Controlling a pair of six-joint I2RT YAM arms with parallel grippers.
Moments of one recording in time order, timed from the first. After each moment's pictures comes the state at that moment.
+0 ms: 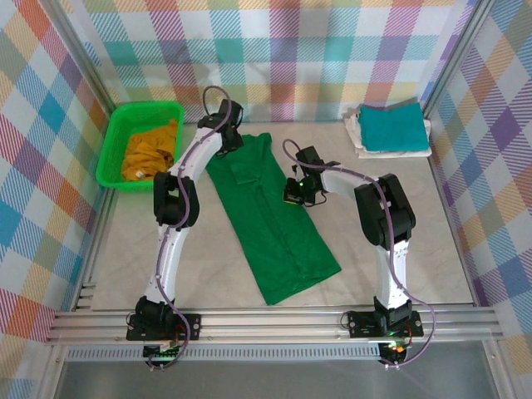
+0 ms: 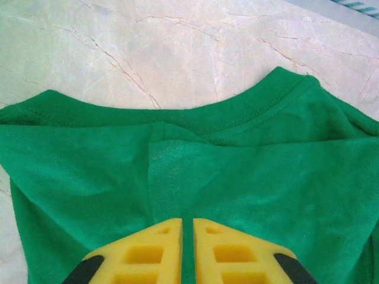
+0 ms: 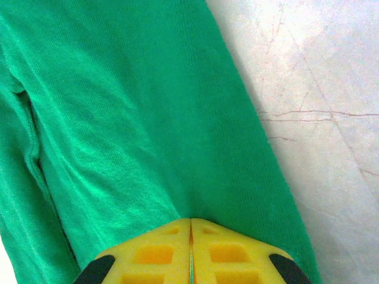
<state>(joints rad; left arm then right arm) -0.29 2.51 2.41 -0.95 -0.22 -0.60 0.45 2.08 1.42 -0.47 -0.36 0.55</state>
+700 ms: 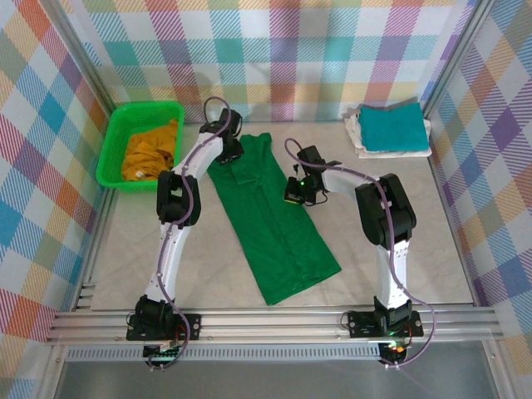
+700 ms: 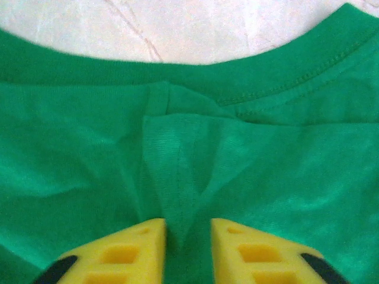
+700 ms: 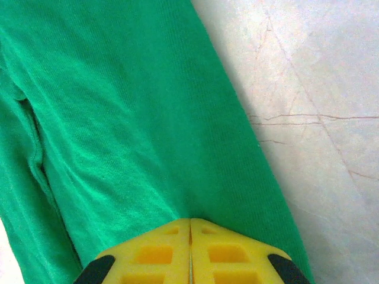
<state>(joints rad) -0.28 2.58 2.40 -0.94 -0.13 -0.65 0.44 2.08 1.42 -0.47 -0.38 0.57</state>
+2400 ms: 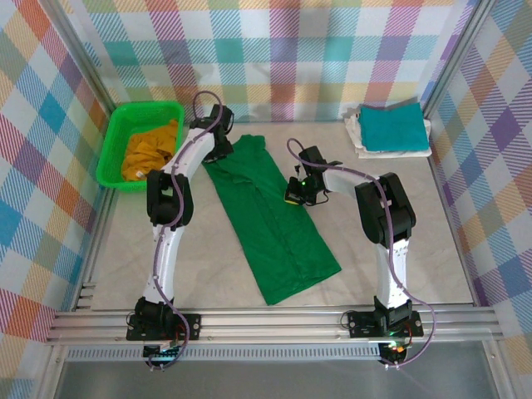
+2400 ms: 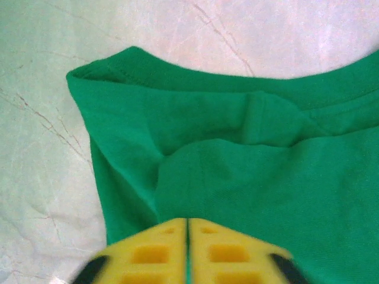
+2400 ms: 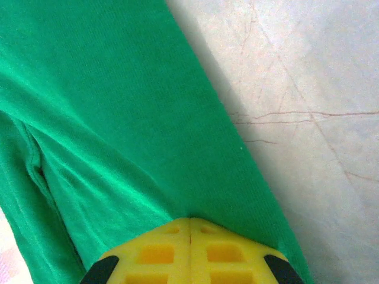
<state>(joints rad) -0.25 2.46 2.30 -1.02 -0.24 -0.62 0.43 2.10 1.42 -0.47 -0.41 0.60</state>
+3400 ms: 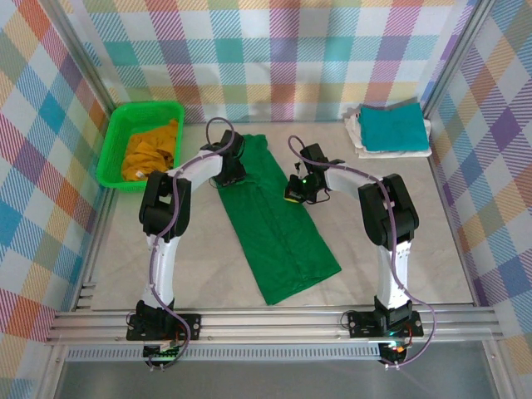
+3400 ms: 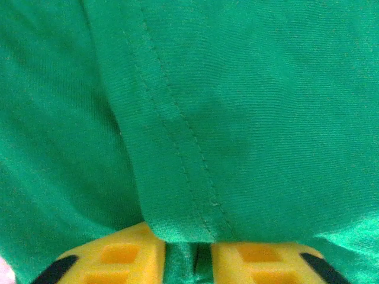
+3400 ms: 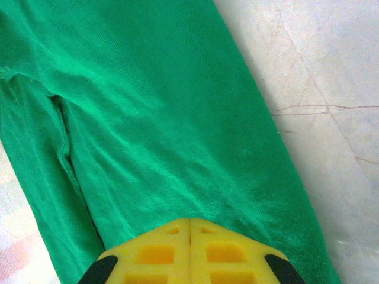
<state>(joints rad) -0.35 2.24 1.74 -0.67 -0.09 -0.70 0.42 2.07 1.42 -0.48 -0.44 0.59</state>
